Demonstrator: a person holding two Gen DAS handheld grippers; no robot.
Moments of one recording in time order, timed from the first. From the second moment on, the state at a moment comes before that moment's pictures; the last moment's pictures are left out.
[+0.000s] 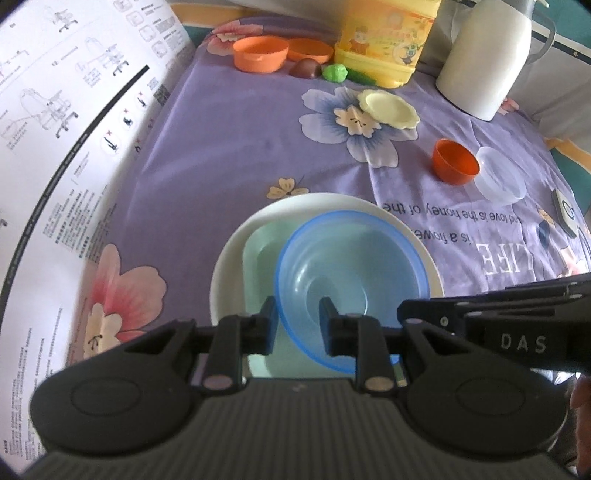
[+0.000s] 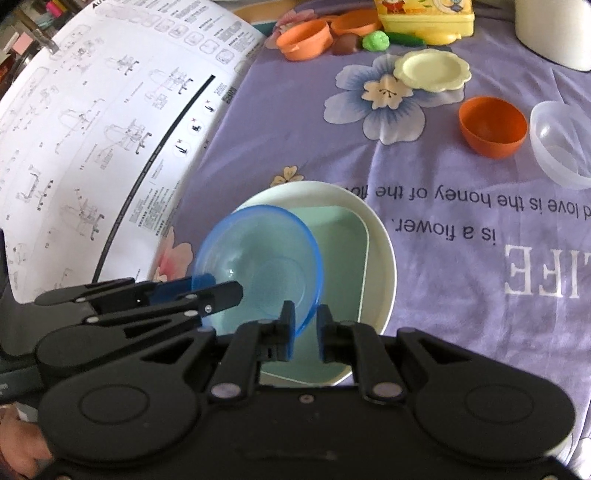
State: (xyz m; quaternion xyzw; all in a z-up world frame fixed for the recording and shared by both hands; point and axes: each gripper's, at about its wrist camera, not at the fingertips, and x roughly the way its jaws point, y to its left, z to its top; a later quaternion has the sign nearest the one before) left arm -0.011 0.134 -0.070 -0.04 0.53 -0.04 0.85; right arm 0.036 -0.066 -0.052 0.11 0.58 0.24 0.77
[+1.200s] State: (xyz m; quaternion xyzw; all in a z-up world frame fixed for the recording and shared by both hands) left arm -0.019 0.145 -0.047 -0.03 0.48 0.03 0.87; right arm 0.020 -0.095 -0.024 0.06 0.51 0.21 0.83
